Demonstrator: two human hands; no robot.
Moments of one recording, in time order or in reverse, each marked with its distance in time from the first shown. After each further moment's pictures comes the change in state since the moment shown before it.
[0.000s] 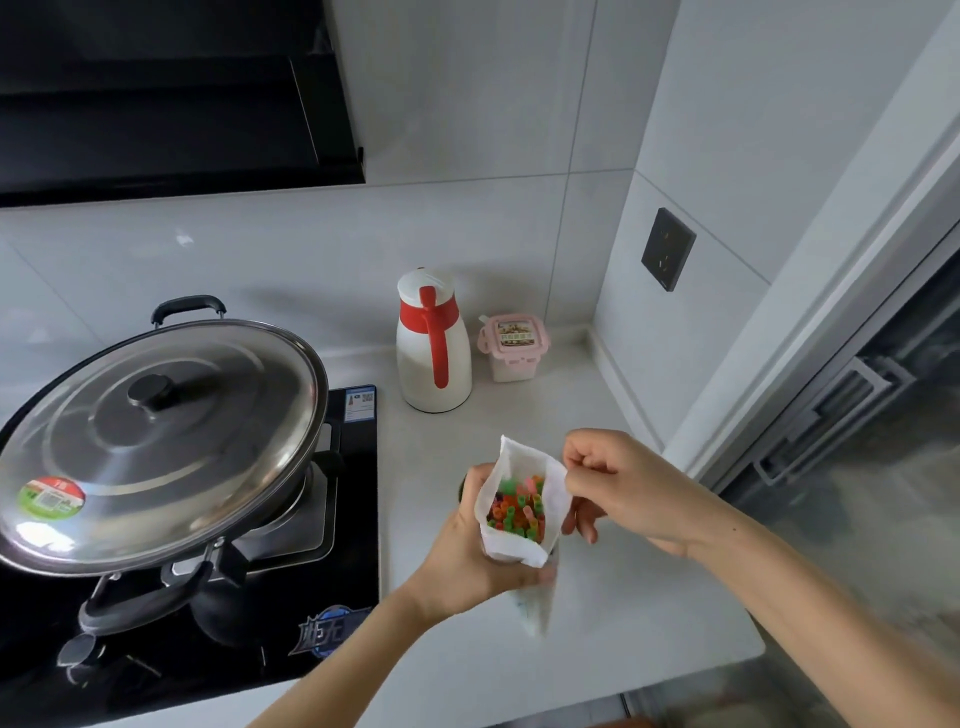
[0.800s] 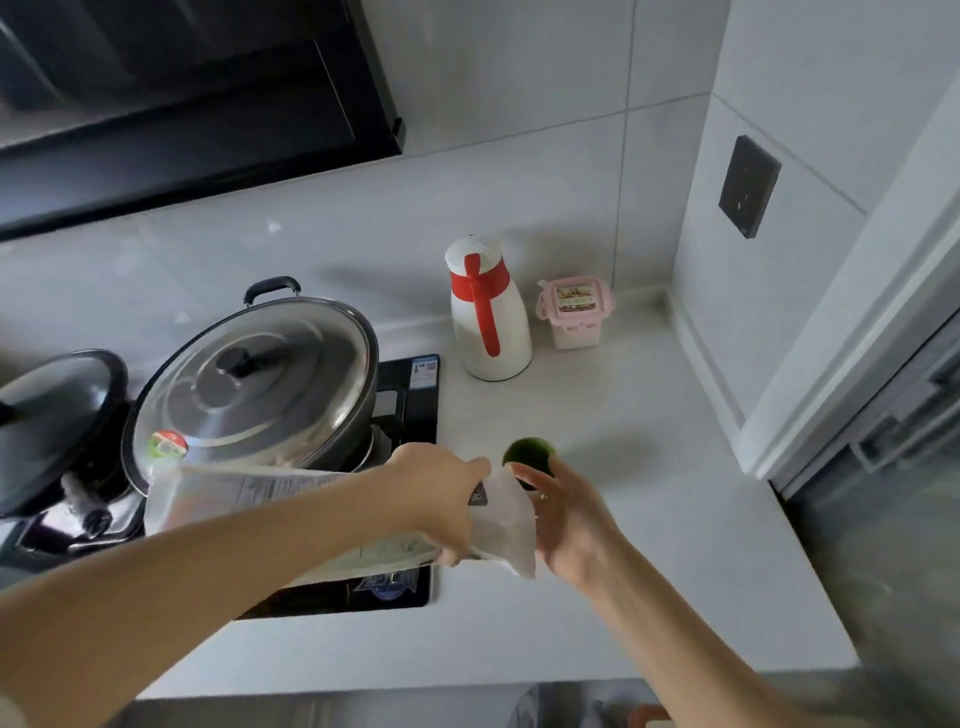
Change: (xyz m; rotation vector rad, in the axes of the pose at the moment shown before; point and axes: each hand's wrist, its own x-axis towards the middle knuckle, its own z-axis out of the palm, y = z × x) left_hand 0.021 0.071 -0.028 1.582 -0.543 -0.592; right_hand 0.057 0.090 0.085 1.271 -0.094 0.501
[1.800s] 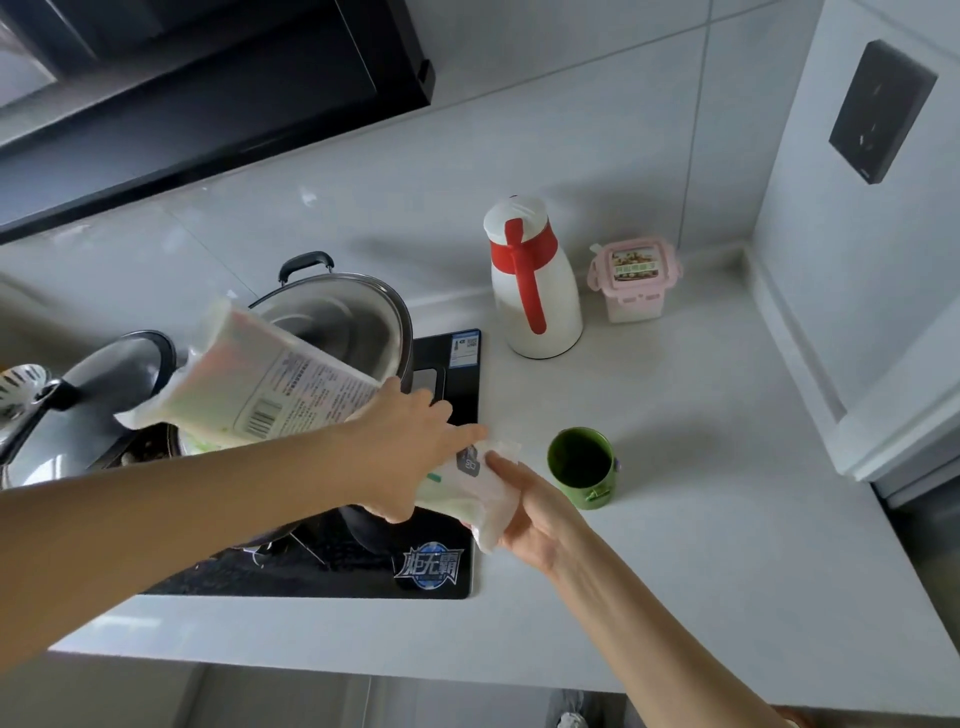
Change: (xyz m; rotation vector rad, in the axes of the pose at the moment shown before) left_hand 0.012 -0.066 0.005 0.456 0.116 0.038; right_hand 0.063 0.030 0.045 0.165 -0.286 0.141
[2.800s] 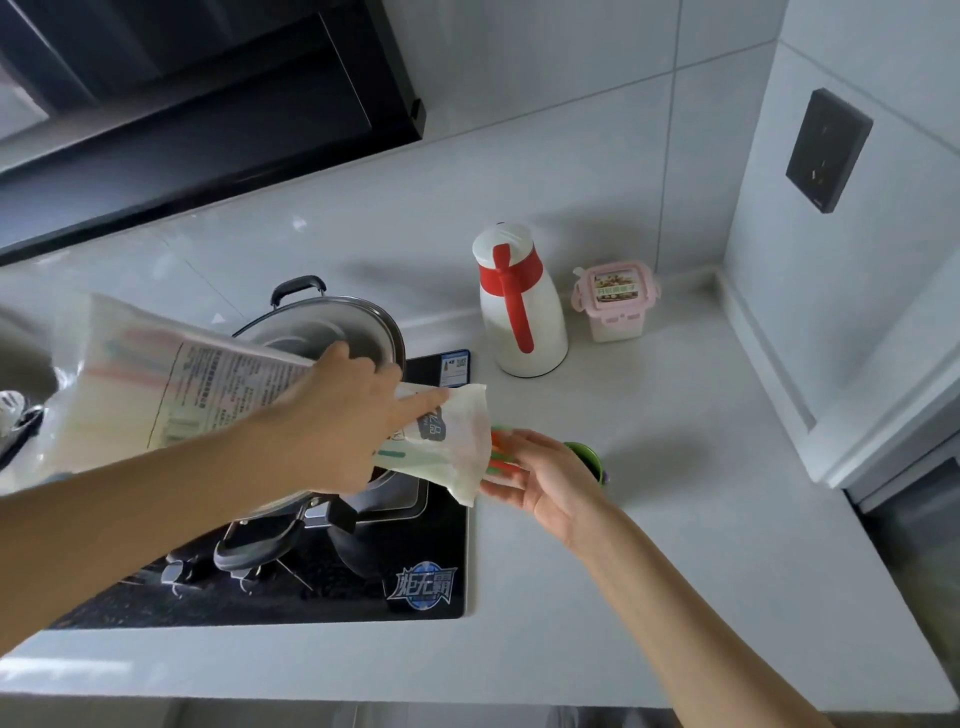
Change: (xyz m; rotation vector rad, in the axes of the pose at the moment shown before) left_hand -0.032 -0.045 -0.006 0.129 0.288 -0.076; right_hand -0.015 -0.041 0.013 -0.290 0.058 -0.252
